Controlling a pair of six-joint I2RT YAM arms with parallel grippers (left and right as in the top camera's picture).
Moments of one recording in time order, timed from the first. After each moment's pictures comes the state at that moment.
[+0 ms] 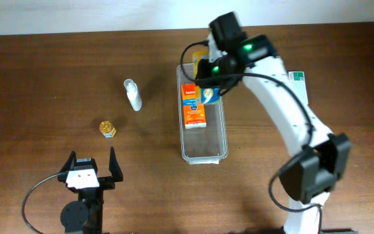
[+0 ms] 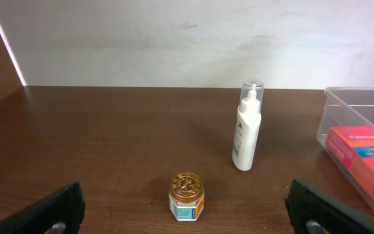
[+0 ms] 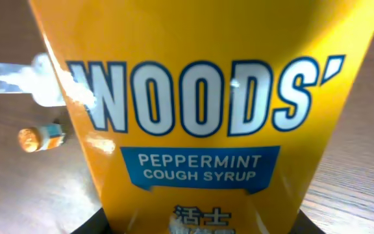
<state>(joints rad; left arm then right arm) 0.08 0.01 0.03 -0.11 0.00 0.00 0.40 2.03 2.00 -1.12 -0.21 0.36</state>
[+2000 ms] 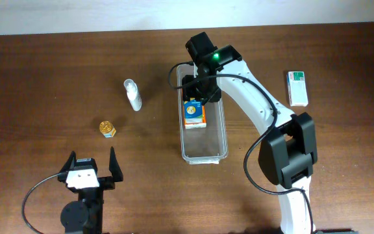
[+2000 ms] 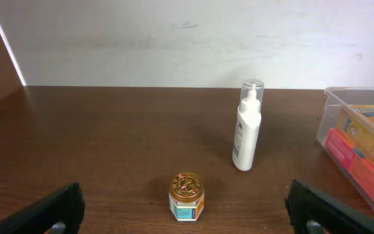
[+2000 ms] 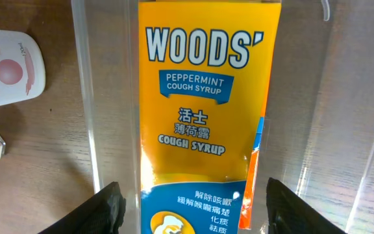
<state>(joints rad) 0.08 0.01 0.03 -0.11 0.00 0.00 0.46 2.21 2.00 -1.10 -0.18 0.45</state>
